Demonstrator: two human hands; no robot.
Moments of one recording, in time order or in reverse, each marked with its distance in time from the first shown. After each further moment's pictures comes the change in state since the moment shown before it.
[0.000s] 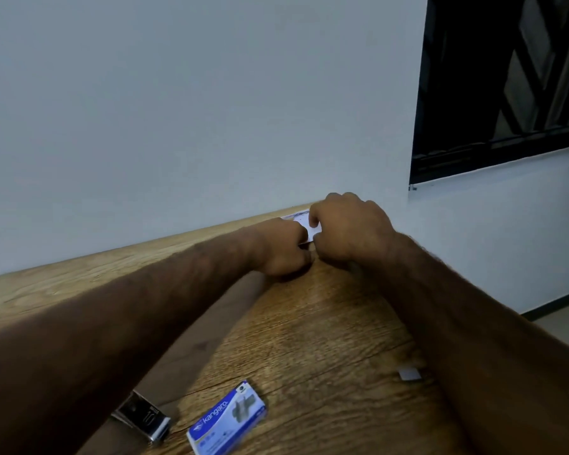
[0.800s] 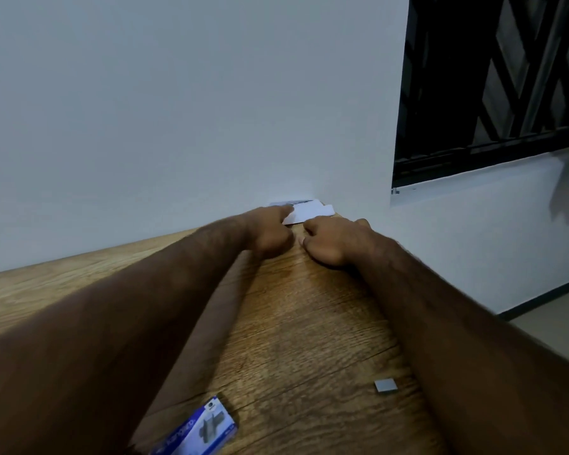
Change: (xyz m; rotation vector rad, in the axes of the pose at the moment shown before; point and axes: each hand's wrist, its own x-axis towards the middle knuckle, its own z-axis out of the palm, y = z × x) left_hand 0.054 -0.010 0.000 -0.283 0.012 -0.127; right_hand 0.023 0.028 0.023 0.127 -0.263 0.084
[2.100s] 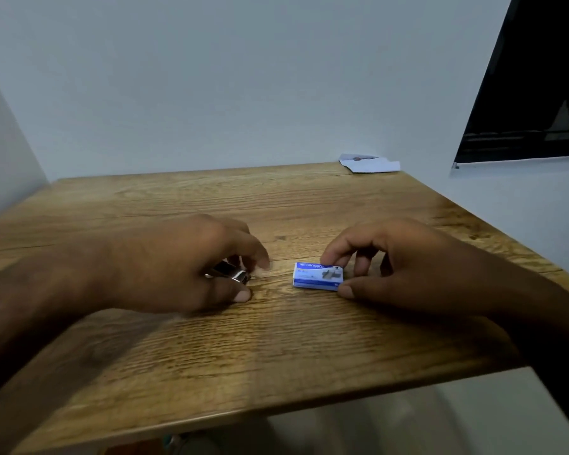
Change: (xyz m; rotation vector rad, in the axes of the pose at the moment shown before) left_hand -0.309 -0.096 -0.010 0.142 0.031 0.274; right_hand -0.203 -0.060 0.001 0.326 -0.099 -0.554
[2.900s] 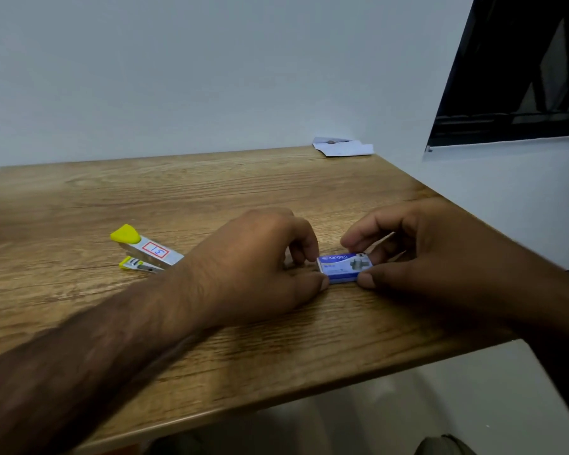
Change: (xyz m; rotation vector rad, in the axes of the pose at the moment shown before) left_hand 0.058 0.074 0.043 -0.199 0.251 -0.053; right_hand -0.040 0.018 -0.013 0.215 0.183 0.181
